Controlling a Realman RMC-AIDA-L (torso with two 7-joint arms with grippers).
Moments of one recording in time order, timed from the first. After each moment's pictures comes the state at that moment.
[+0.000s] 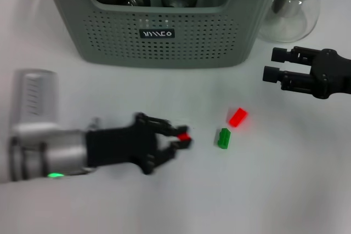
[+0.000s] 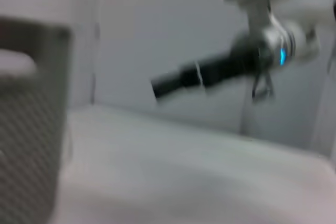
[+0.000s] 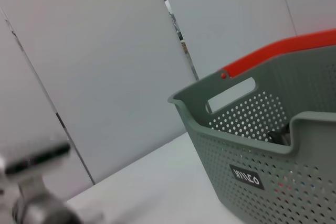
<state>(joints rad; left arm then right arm) -0.47 -2.14 0.75 0.29 1.95 1.52 -0.84 0.48 2.05 -0.61 -0.64 -1.95 -1.70 1.47</state>
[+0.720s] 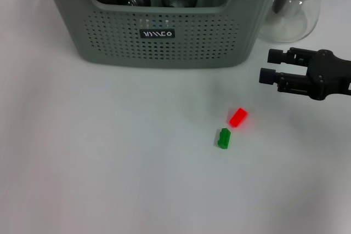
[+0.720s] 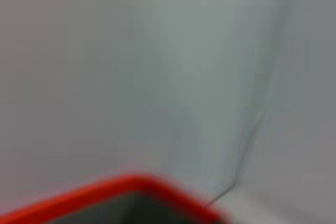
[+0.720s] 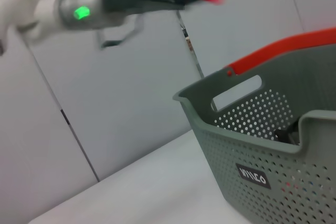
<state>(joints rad) -0.79 -1.99 0.74 1.02 1.94 1.44 -2.09 0.49 2.06 -0.62 -0.64 -1.95 -1.70 1.47</state>
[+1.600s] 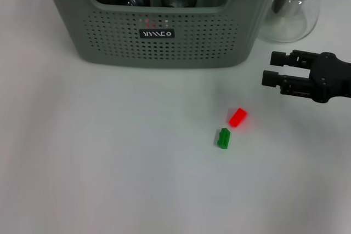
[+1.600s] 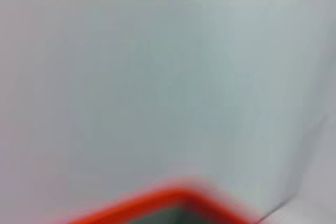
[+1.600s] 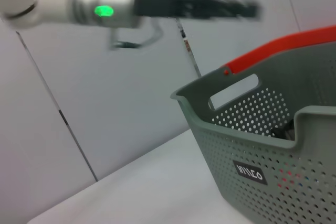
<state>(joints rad) -0.68 -2.13 0.80 1.33 2.10 1.30 -2.19 0.48 2.05 -0.62 -0.64 -1.96 -1.70 1.47</state>
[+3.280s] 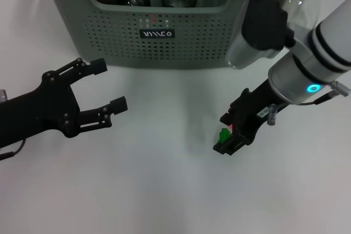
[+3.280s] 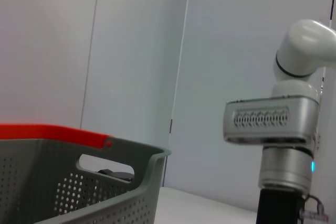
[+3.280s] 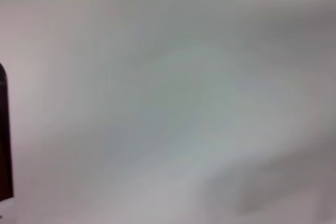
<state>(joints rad) -0.30 -2.17 0.41 0.72 1.96 1.89 -1.09 0.74 2.10 -1.55 -1.07 -2.38 -1.50 2.24</state>
